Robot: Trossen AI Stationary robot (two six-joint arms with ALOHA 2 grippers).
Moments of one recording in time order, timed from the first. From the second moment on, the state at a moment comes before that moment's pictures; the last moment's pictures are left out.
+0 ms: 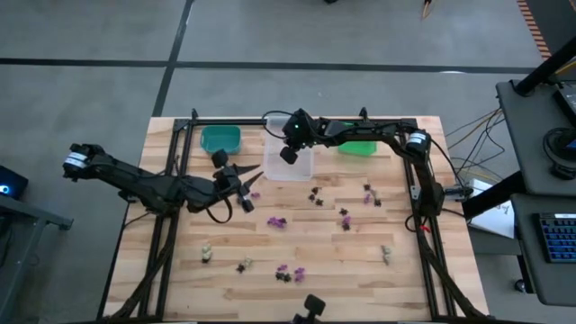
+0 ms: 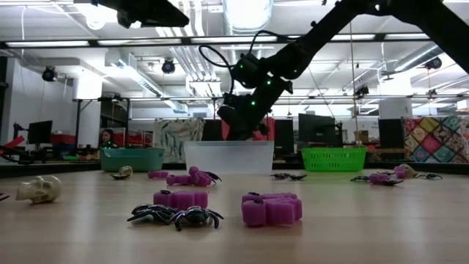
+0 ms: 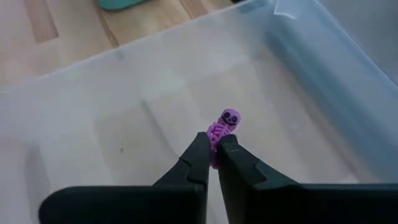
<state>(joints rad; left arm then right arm) -0.27 1.10 0.69 0.23 -0.84 0.14 -0.46 2.09 1.48 -0.17 0.00 0.02</state>
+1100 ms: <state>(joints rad) -0.27 1.11 0.69 -0.31 -0.80 -0.65 -0.24 1.54 1.20 -0.43 0.00 0.05</state>
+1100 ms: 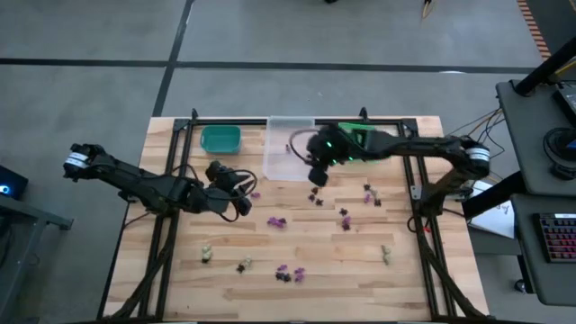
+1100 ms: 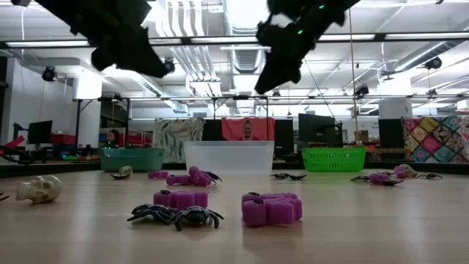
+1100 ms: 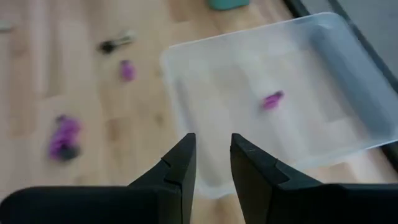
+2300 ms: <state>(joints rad) -0.16 1.26 0.69 -0.75 -0.52 -1.42 -0.14 1.36 1.00 -0.20 0.00 0.09</state>
